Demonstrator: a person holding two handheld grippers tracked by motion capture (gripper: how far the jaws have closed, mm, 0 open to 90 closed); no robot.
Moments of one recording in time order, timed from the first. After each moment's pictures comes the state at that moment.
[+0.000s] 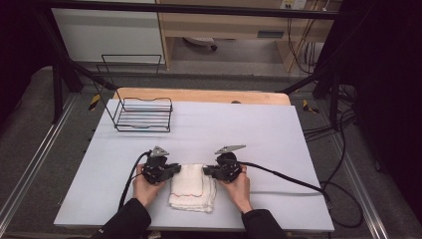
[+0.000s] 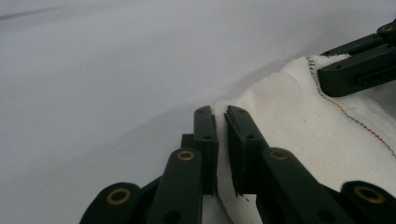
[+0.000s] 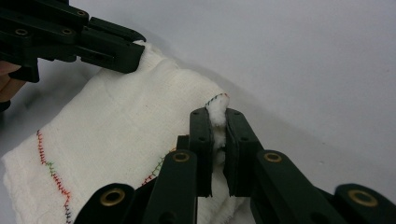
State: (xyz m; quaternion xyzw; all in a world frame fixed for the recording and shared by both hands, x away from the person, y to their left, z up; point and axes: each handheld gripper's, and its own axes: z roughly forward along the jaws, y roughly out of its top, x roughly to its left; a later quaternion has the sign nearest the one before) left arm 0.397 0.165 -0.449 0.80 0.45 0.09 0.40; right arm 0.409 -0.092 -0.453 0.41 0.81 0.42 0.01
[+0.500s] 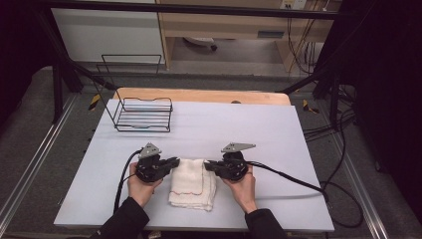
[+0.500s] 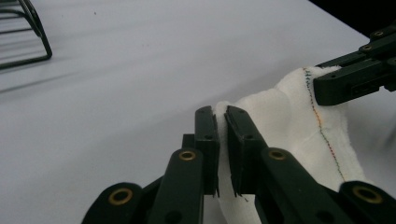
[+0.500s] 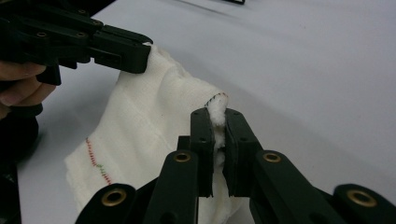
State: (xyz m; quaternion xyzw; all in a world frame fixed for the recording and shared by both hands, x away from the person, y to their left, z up) left arm 0.380 0.175 -0.419 0.77 0.41 0.12 0.47; right arm 0.393 -0.105 -0.419 0.37 0.79 0.48 0.04
